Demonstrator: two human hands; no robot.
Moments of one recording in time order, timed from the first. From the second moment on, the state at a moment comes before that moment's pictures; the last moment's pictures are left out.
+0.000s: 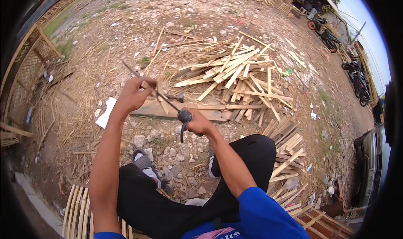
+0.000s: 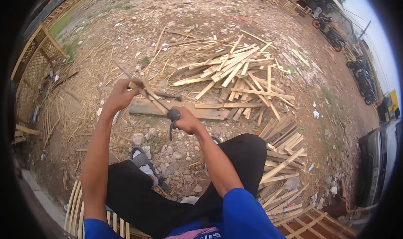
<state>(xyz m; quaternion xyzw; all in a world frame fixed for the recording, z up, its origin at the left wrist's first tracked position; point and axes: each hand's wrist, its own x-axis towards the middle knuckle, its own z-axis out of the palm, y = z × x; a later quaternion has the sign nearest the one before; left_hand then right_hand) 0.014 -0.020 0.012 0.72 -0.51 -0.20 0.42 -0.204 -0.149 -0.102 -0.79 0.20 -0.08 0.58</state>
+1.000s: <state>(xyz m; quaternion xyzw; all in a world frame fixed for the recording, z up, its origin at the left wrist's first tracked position) -0.004 -0.047 0.024 0.74 -0.52 -0.20 0.37 -0.221 -0.208 -0.095 -0.69 0.23 0.07 0.69</state>
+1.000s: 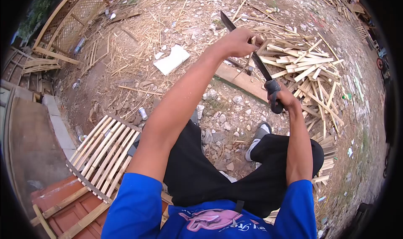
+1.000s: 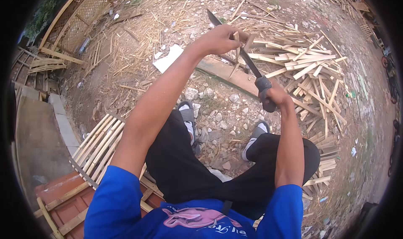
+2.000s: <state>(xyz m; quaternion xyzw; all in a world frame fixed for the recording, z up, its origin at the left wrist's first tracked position) 0.029 -0.005 -0.023 0.75 -0.54 -0.21 0.32 -0.184 -0.131 -0.143 -0.88 0.28 -0.13 0.36</state>
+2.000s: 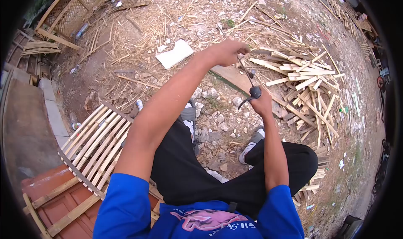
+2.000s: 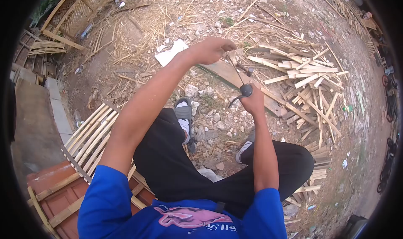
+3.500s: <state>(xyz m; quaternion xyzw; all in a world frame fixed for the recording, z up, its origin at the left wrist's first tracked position) -0.014 -0.001 -0.009 0.67 -0.32 -0.04 0.66 -0.193 -0.078 -0.167 -0.77 0.27 -0.19 0.55</state>
